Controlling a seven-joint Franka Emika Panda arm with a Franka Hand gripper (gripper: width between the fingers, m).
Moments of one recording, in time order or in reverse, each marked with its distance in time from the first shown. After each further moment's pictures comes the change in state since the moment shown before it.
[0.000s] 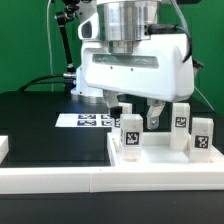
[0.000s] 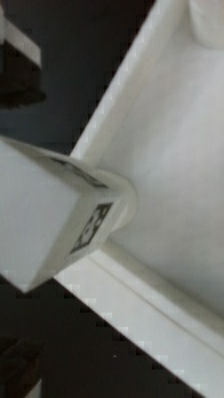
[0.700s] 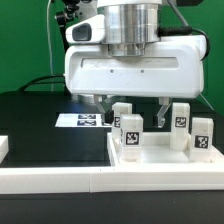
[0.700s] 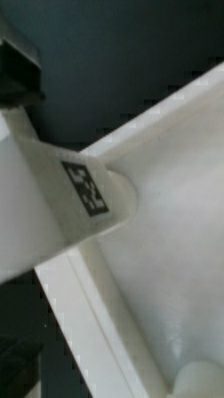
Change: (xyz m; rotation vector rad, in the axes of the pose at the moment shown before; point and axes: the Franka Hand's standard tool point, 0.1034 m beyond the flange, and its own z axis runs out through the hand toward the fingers) arm -0.005 -0.001 0.004 -0.005 -0.005 -0.488
